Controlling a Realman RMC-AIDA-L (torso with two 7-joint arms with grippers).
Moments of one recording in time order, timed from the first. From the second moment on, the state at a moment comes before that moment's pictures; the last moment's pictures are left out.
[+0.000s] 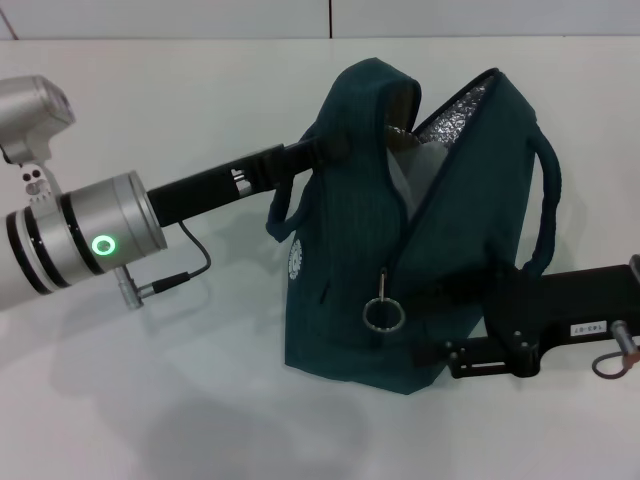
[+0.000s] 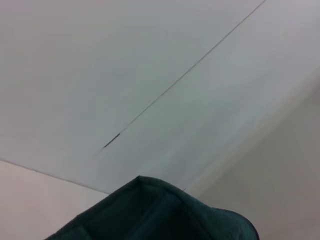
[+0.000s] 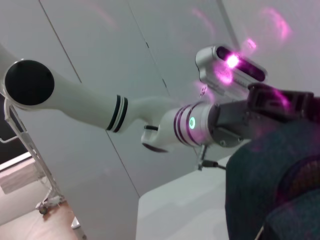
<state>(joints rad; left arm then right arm) -0.59 -2.09 0.84 0.28 1.51 1.55 -1.66 0.61 2.03 -1.01 -0.45 -1.80 -1.74 1.33</state>
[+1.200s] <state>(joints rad) -0.59 -2.09 0.84 0.25 1.52 1.55 -1.64 0.71 2.03 -1.13 -0.25 -1.62 -1.60 1.26</state>
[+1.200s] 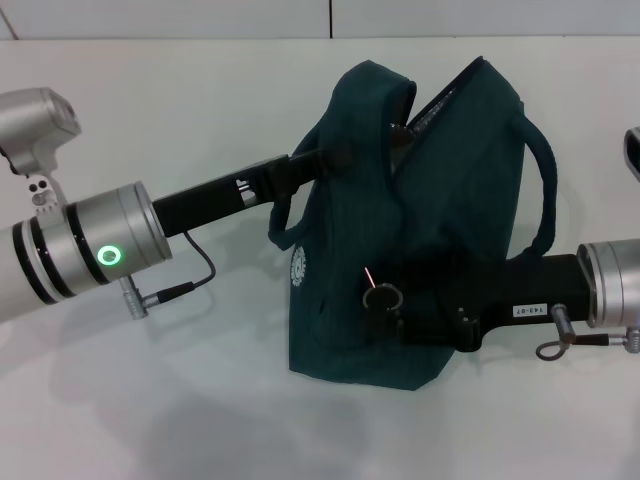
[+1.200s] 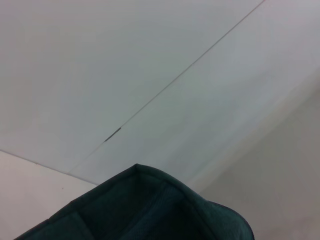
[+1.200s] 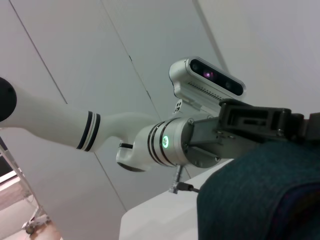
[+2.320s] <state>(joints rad) -0.59 -2.09 0.83 0.25 1.51 1.57 -1.64 0.66 2.02 -1.15 -0.26 -1.59 -1.54 1.28</state>
